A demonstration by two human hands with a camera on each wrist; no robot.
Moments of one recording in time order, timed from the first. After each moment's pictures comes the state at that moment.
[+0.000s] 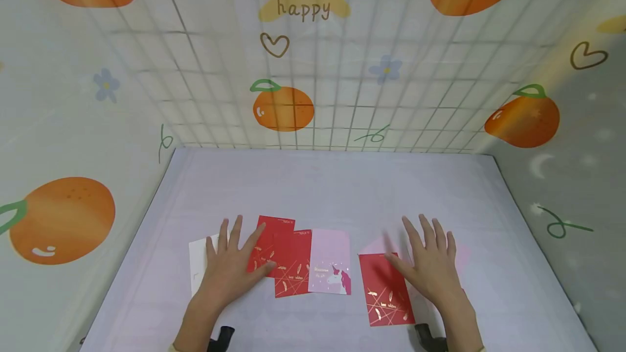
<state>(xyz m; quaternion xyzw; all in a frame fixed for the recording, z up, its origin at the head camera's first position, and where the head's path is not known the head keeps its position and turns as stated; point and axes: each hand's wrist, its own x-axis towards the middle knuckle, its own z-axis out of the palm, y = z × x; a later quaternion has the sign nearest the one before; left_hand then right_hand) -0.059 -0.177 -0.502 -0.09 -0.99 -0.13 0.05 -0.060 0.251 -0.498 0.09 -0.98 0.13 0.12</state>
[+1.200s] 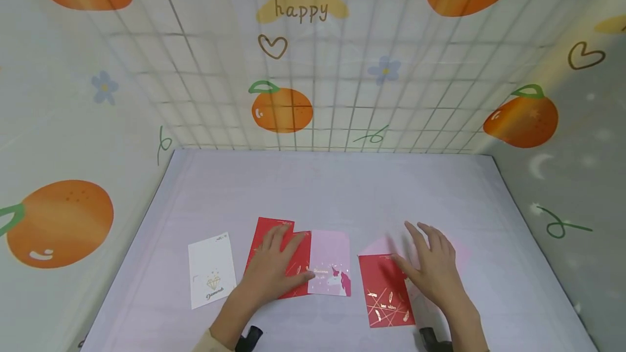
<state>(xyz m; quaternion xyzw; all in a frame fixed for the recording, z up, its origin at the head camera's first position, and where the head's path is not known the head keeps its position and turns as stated) -0.068 -0.112 -0.510 -0.21 -0.96 -0.20 0.02 -0.056 0.258 -0.503 0.10 -0.97 0.18 0.14</state>
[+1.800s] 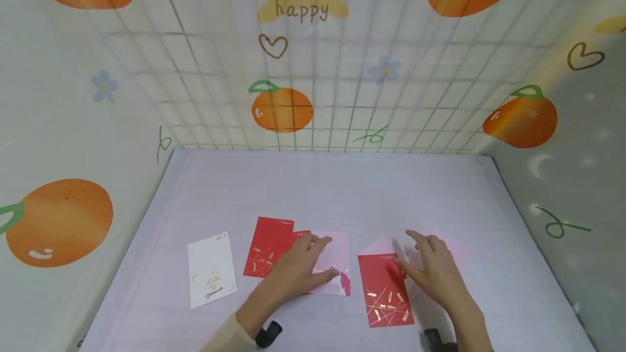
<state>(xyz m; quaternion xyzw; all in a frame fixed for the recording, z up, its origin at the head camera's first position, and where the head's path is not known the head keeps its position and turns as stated) -0.073 -0.061 -0.509 -0.22 -0.94 -0.24 -0.06 -0.055 0.266 -0.509 0.06 -0.97 0.22 0.07</state>
